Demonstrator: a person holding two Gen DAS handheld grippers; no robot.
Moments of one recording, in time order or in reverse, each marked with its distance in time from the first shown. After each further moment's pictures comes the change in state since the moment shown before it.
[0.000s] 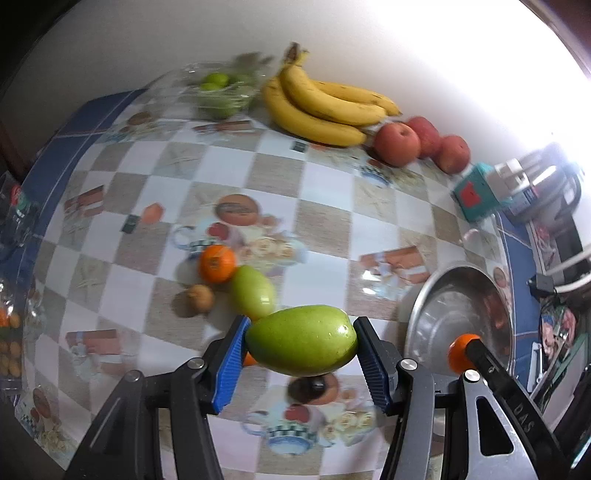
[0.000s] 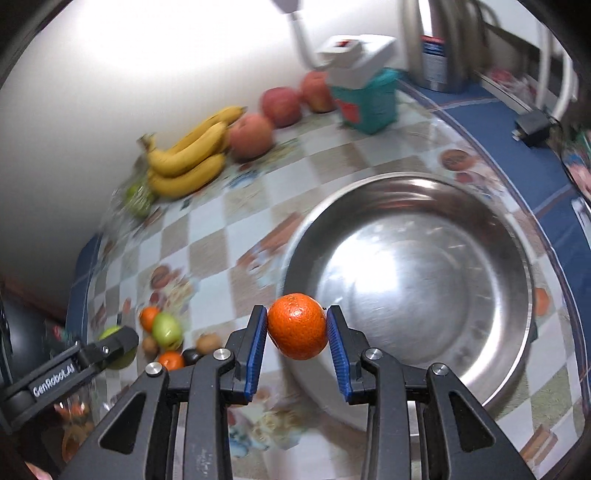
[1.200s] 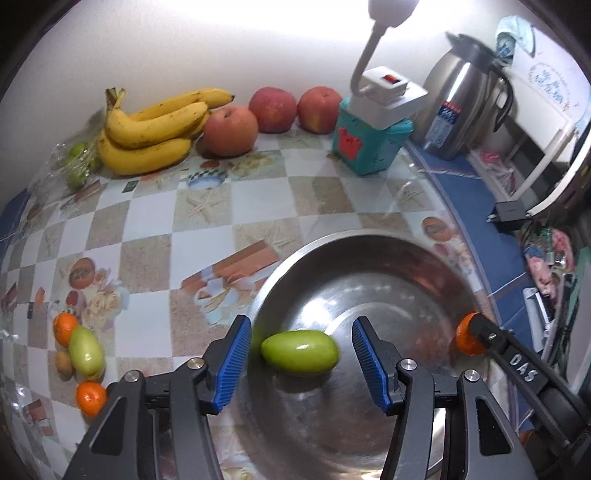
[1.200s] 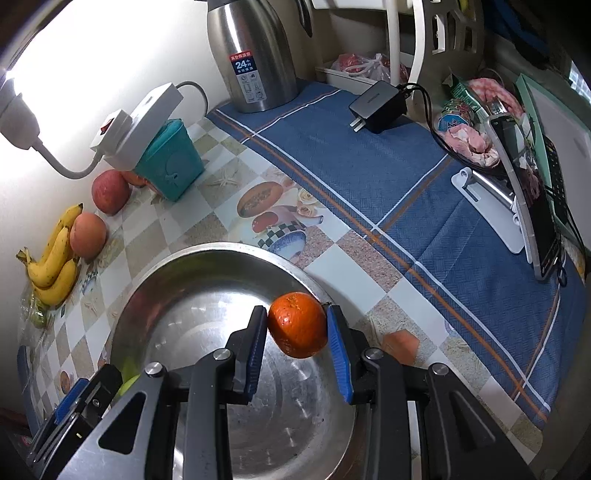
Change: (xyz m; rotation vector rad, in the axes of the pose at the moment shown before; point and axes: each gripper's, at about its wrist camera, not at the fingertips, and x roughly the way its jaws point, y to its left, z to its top) left arm 0.053 -0.150 -0.020 0.329 -0.061 -0.070; right arm -0.004 -0.128 0.035 0.261 -0.105 -0.289
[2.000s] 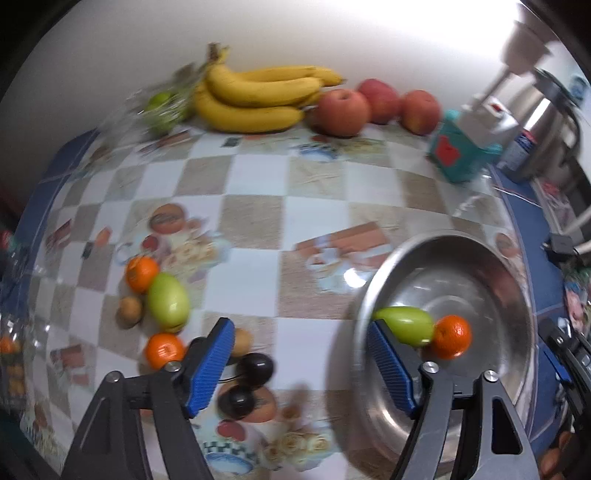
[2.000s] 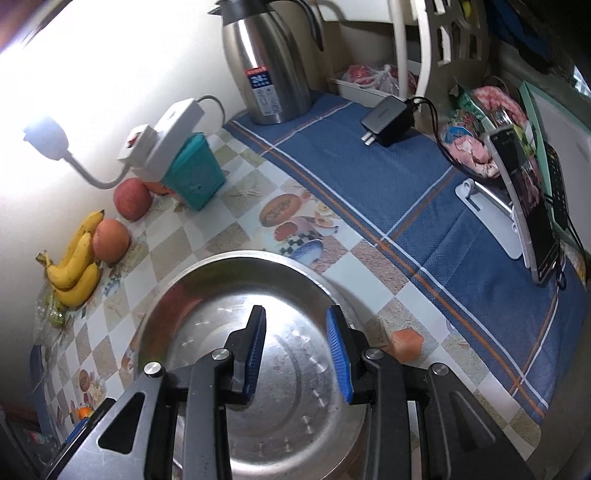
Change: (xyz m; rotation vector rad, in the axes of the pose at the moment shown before) left arm -0.021 0.072 -0.015 -0.207 0.069 0.167; right arm -0.027 0.012 0.002 -0.023 -0.017 0.048
